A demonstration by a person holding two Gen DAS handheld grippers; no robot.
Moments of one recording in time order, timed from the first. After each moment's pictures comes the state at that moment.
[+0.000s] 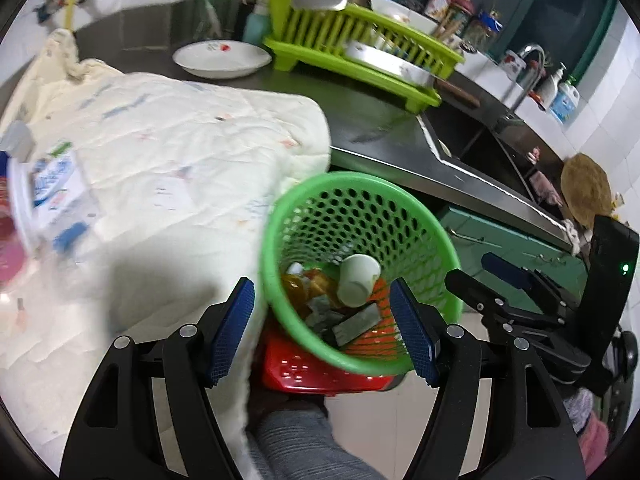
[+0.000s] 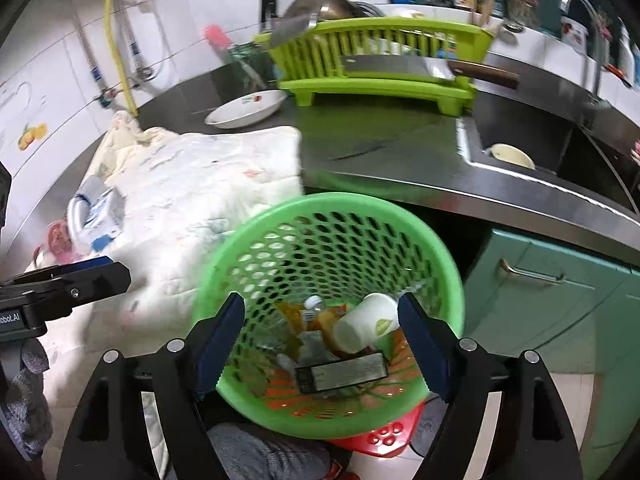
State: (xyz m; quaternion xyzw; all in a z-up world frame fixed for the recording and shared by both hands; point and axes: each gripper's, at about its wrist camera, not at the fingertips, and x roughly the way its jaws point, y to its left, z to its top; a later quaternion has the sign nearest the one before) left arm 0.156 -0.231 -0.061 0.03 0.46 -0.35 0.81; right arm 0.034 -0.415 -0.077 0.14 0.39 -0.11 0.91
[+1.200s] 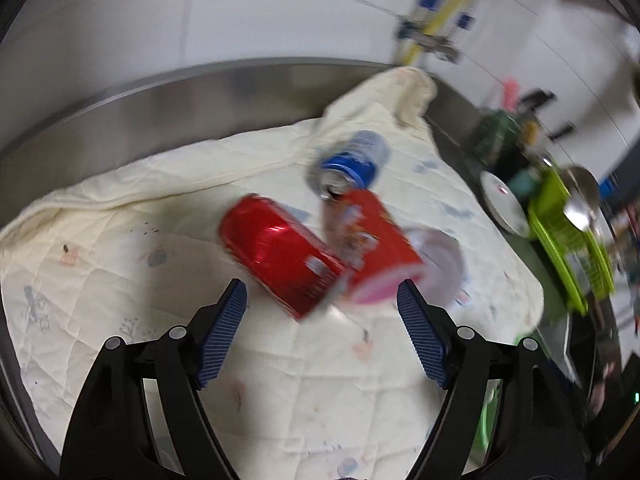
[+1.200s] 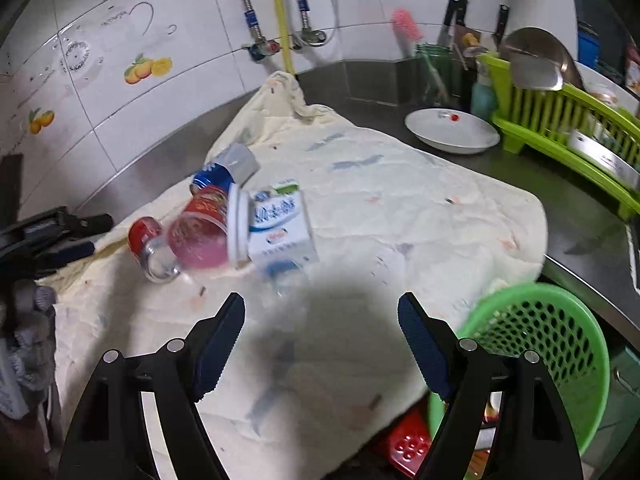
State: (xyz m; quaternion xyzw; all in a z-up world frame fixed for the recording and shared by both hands) left arm 0.249 0.074 -0.027 -0.19 0.45 0.00 0.87; right arm 0.172 -0.229 -0.028 0.07 0.39 0.08 0.91
